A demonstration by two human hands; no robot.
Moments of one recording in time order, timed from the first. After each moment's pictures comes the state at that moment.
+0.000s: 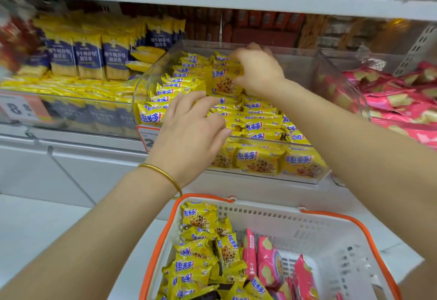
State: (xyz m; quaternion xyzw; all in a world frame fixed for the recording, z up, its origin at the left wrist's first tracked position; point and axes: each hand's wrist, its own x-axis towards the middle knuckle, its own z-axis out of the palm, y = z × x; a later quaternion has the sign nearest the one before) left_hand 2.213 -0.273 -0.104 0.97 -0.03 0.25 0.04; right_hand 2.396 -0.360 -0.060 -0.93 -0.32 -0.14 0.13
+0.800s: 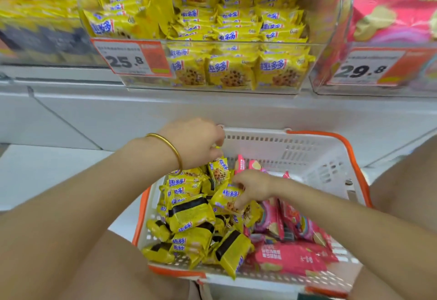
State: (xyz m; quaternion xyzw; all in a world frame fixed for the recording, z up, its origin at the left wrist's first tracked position) left_hand 2.172 -0.343 -0.163 0.98 -0.08 -0.18 -0.01; right_hand 2.221 -0.498 -0.310 -0.82 -0.41 0.40 0.07
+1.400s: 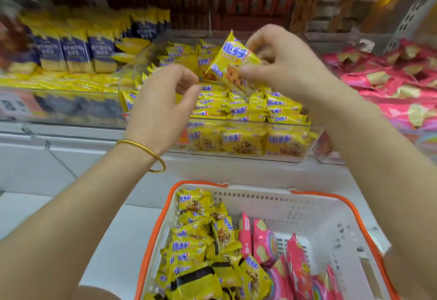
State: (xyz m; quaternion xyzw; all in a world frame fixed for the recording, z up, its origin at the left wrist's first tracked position) left_hand 2.206 -0.288 -0.077 0.90 0.05 0.32 0.30; right_hand 2.316 -0.453 -0.038 -0.85 -0.33 -0.04 0.41
